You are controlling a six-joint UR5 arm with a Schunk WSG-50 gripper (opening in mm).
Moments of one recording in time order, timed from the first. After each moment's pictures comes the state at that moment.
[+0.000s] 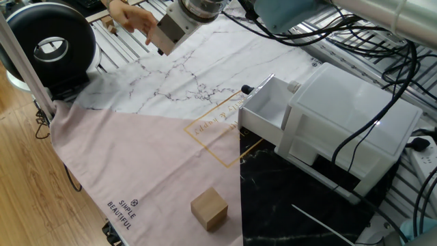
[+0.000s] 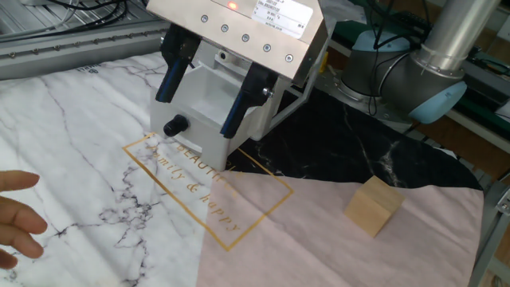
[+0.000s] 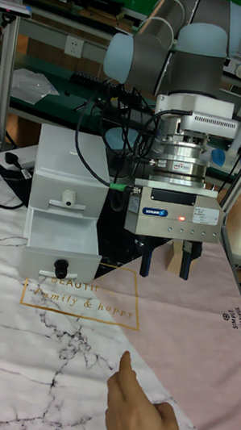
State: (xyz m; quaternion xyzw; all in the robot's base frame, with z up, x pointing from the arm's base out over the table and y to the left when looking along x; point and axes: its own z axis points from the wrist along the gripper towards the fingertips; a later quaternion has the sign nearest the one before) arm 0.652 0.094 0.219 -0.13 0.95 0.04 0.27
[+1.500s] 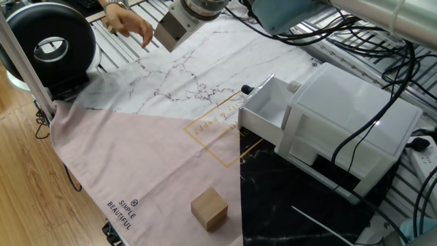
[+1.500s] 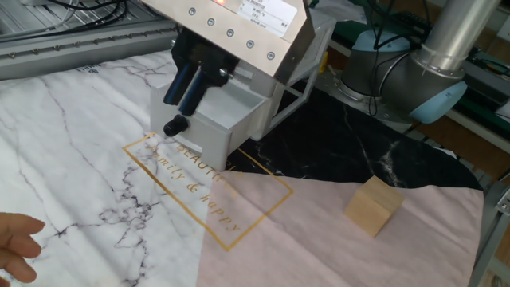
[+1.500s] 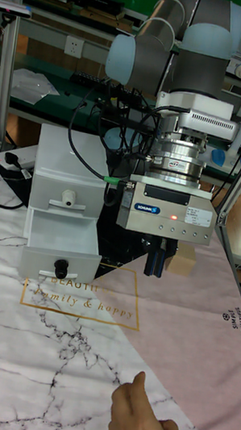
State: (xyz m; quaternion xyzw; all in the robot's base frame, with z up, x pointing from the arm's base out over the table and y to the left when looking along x) arm 0.655 0.071 0.219 -0.11 0.96 0.00 0.27
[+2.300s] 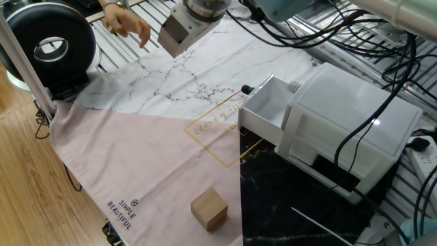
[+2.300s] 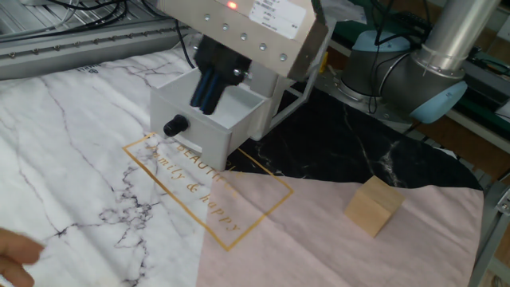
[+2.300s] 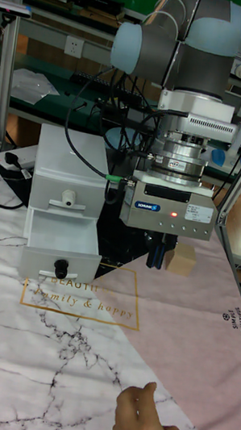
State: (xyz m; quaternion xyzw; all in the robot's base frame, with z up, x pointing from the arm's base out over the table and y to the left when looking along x) arm 0.621 0.078 0.208 -0.08 0.98 0.02 0.20
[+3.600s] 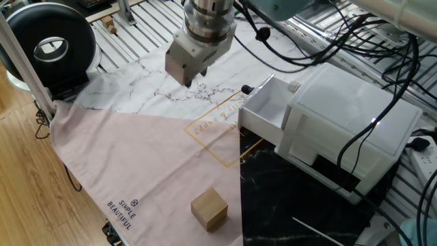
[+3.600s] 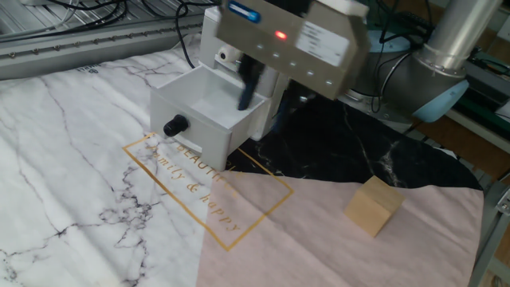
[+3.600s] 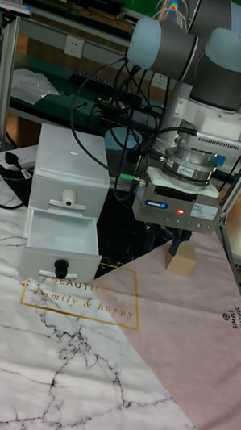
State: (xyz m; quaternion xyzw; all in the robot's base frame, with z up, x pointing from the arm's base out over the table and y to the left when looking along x) arm 0.538 0.103 0.180 -0.06 0.99 0.02 0.08
